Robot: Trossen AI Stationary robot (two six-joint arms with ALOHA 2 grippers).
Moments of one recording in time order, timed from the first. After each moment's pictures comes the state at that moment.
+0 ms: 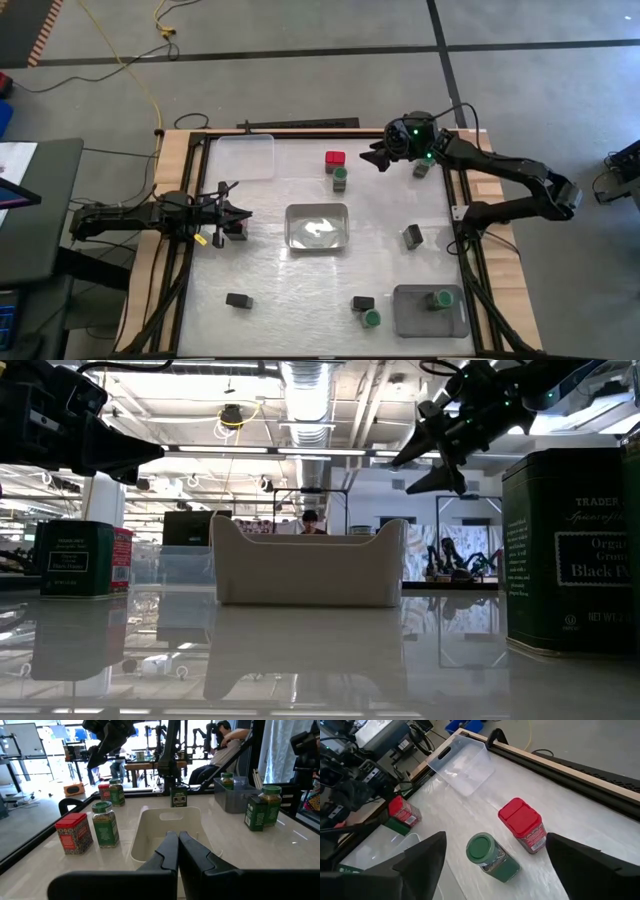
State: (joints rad) left arm 0.04 0.05 0.01 0.03 -0.01 0.06; right arm -0.64 1.20 0.81 -0.09 -0.29 0.38
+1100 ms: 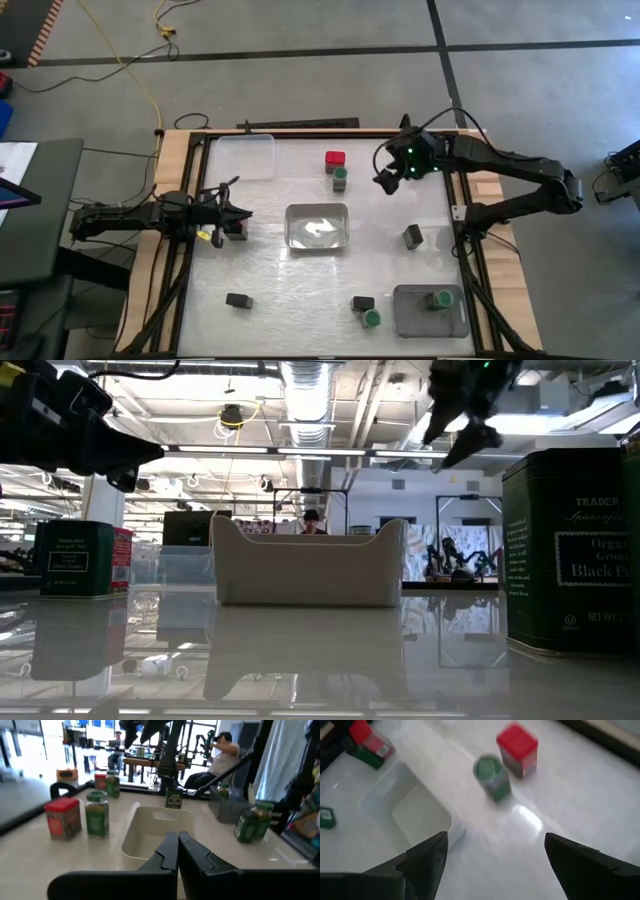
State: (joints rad) left arm 0.04 0.05 0.01 0.03 -0.01 -0.11; right arm -0.31 1.18 1.16 -0.86 0.03 0.50
